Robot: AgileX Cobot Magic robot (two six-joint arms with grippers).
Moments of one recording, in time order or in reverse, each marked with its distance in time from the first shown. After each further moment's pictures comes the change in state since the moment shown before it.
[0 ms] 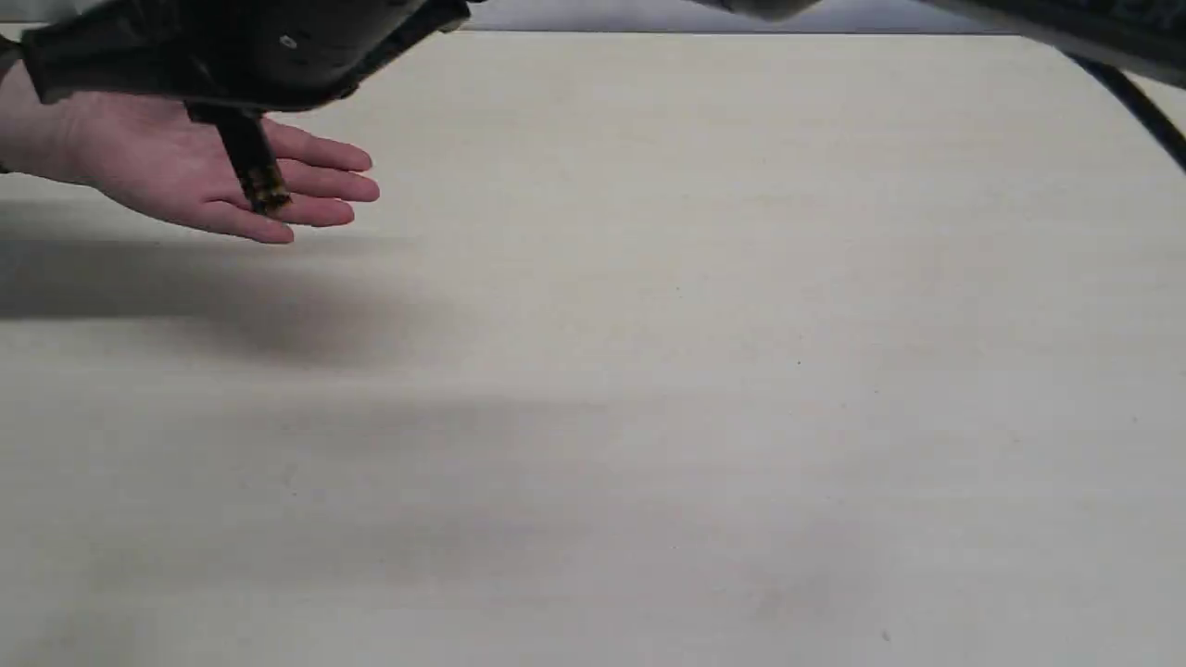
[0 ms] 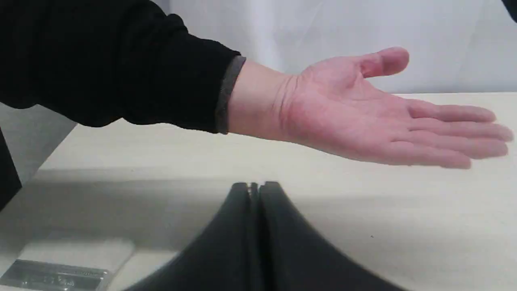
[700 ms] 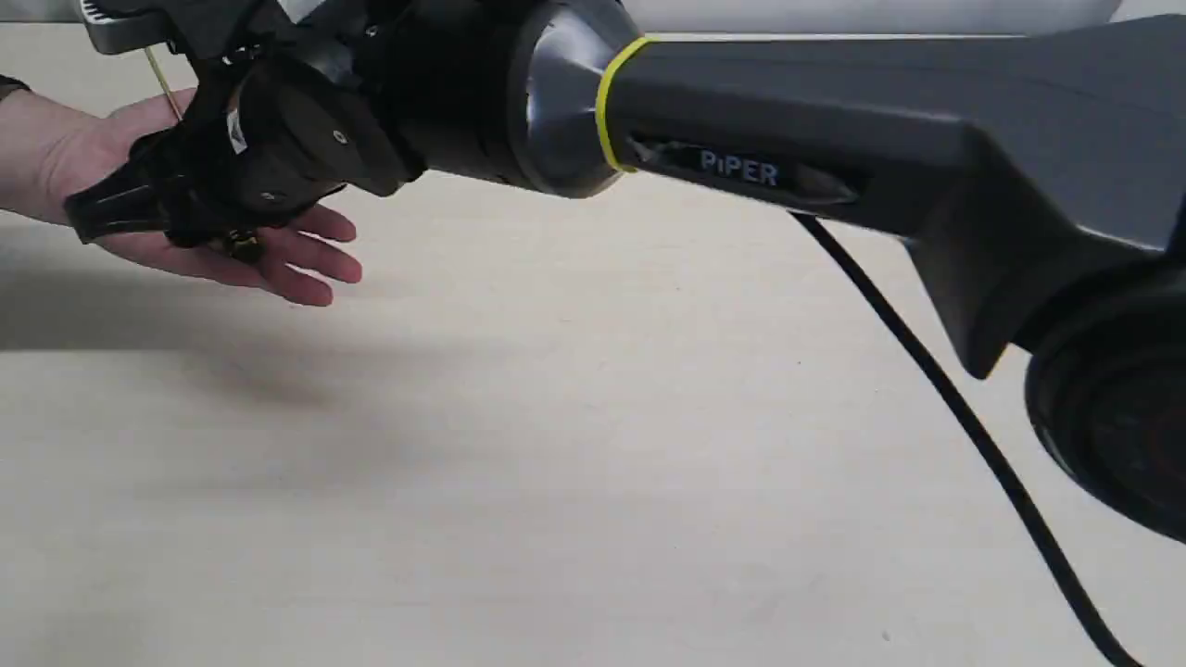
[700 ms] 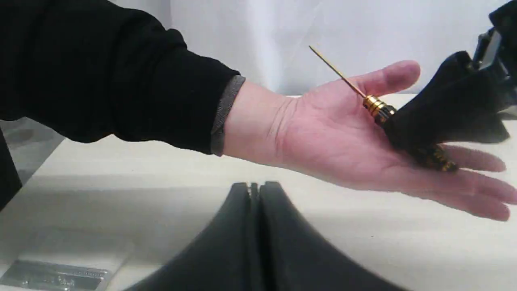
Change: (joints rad) left arm 0.000 0.000 0.000 0.000 0.000 0.000; right arm 0.000 0.226 0.000 -0.078 -0.227 -0.002
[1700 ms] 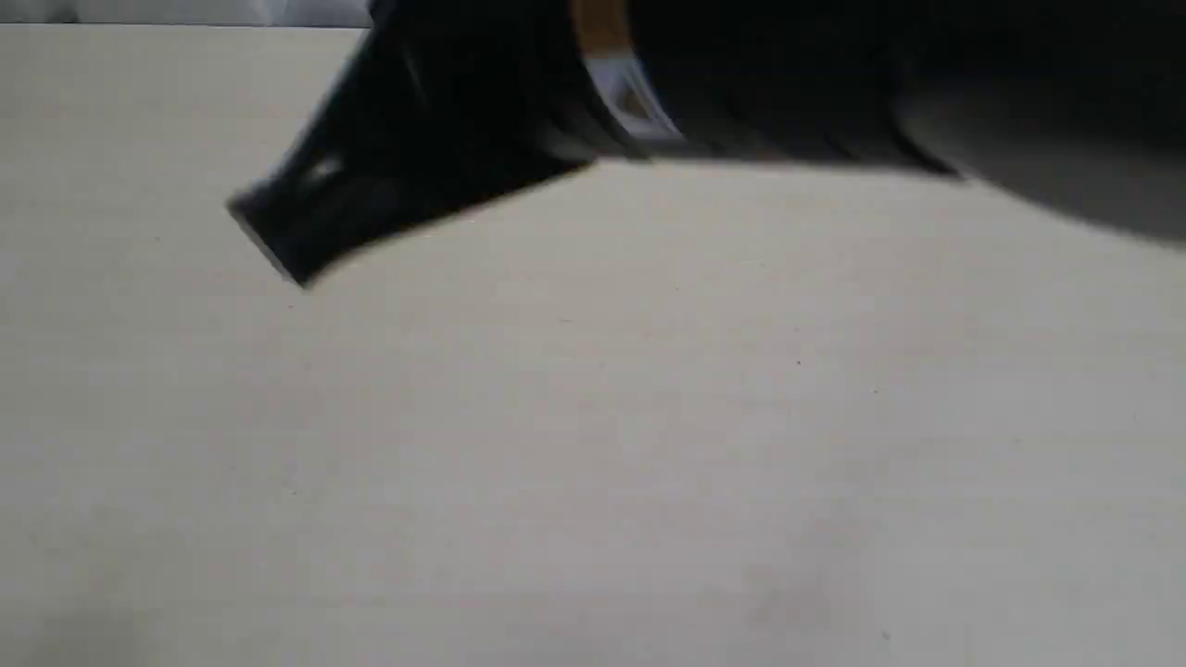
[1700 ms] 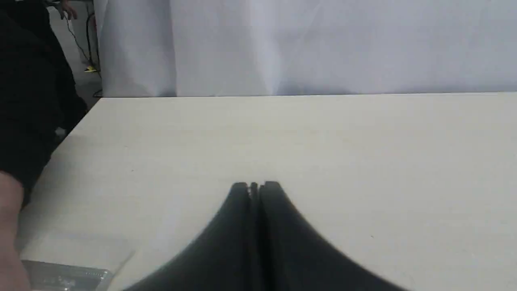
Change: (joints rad) left arm 0.000 0.000 0.000 0.000 0.000 0.000; right arm 0.243 -0.799 0.564 -0.580 0.245 0.316
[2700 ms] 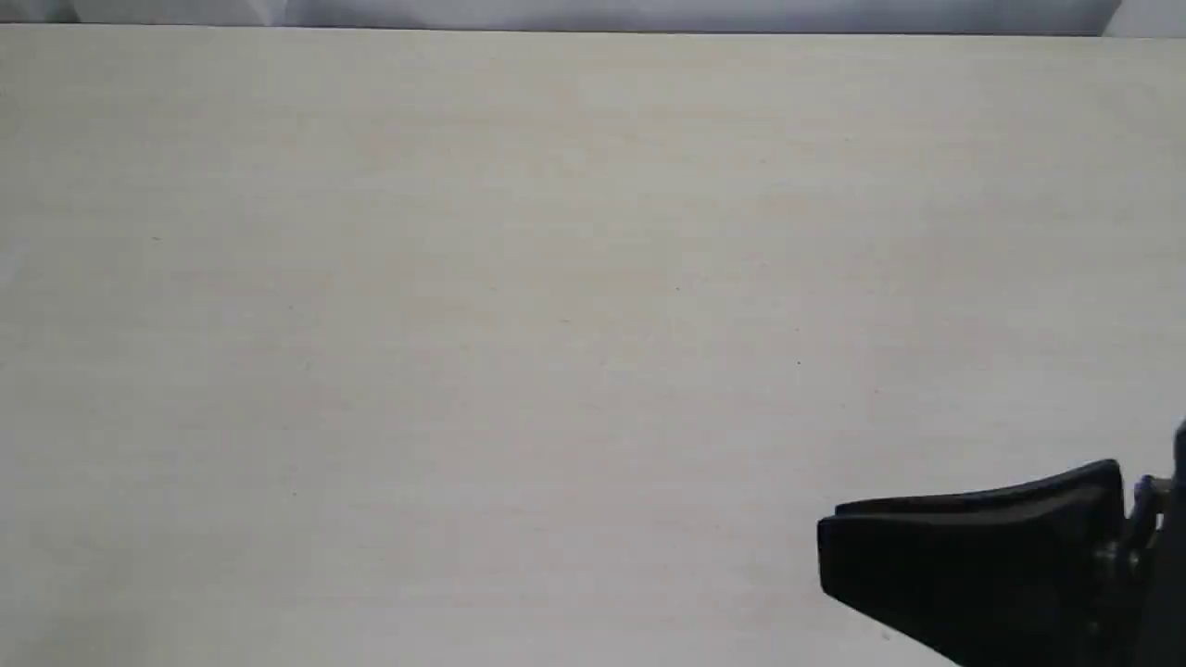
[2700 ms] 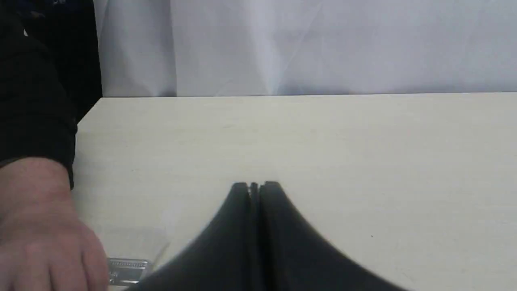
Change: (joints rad) left arm 0.000 0.000 0.000 0.000 0.000 0.000; right arm 0.235 -0.722 0.646 0.201 0.016 0.547
